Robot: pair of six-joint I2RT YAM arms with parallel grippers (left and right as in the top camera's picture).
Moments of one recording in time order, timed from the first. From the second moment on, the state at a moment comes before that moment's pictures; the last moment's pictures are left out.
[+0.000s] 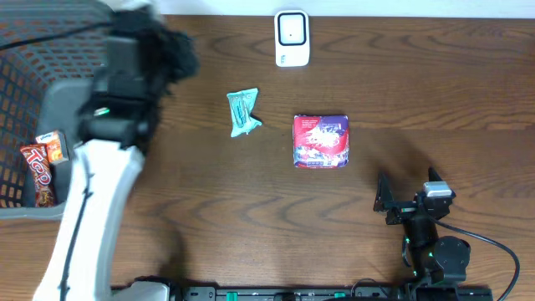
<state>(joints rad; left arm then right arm) -0.10 1.39 1.47 -0.53 -0.04 -0.48 0.00 0.01 0.01 -0.06 -0.10 0.04</state>
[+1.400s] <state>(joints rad) 0.54 1.81 1.49 -0.95 -0.26 -0.37 0.00 0.01 0.01 -0.06 -0.10 0.04</state>
